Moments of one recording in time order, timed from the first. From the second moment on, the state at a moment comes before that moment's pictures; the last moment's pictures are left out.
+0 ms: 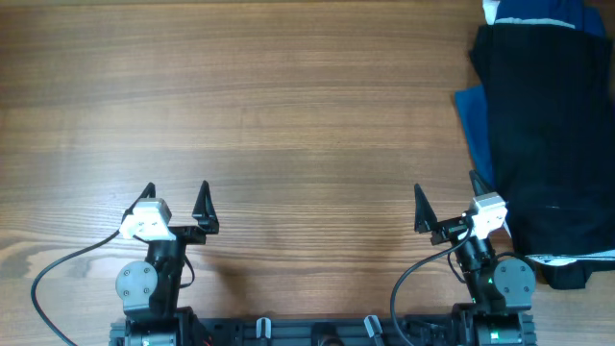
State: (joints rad) left arm 0.10 0.01 0.01 -0.06 0.15 -0.20; right arm 0.01 0.01 0.01 0.02 -0.23 0.01
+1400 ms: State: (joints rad) left arm 0.10 0.01 0.01 -0.06 0.15 -0.20; right arm 0.01 0.02 0.01 0.04 -0.16 -0.06
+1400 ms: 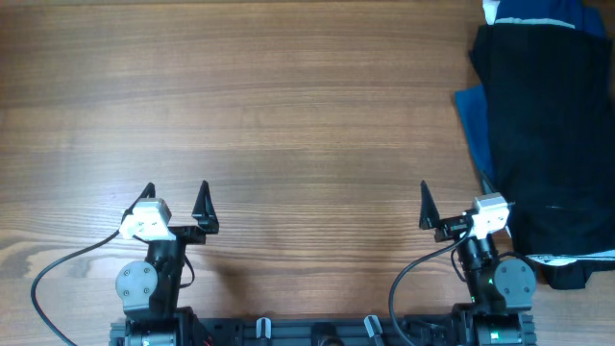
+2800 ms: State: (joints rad) left arm 0.10 1.55 1.22 -0.94 0.28 -0.23; right arm -0.07 1.39 1.31 -0.98 -0.21 0.15
